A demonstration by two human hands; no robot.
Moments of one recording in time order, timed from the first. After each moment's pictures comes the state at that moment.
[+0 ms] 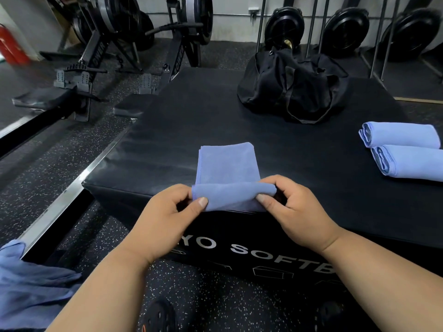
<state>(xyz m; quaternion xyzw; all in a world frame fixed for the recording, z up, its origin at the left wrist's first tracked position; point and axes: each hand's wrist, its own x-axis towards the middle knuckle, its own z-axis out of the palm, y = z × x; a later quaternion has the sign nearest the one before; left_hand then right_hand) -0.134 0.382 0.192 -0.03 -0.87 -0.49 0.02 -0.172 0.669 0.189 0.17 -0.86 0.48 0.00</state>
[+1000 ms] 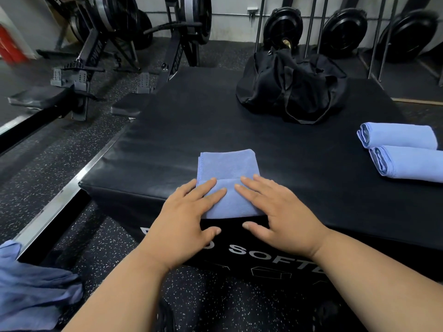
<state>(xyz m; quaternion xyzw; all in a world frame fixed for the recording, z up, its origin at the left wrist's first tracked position) -0.141 0.399 0.170 -0.15 -0.96 -0.21 0.02 -0.182 0.668 0.155 0.34 -0.92 0.19 0.04</state>
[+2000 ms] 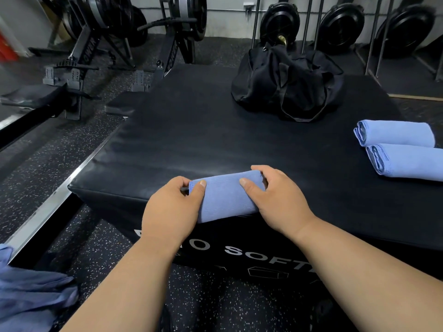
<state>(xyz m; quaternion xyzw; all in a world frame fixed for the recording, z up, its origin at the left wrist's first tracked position) -0.161 0.428 0.197 0.20 -0.90 -0.38 0.03 -0.198 0.646 0.187 0.01 -0.92 0.39 -0.03</state>
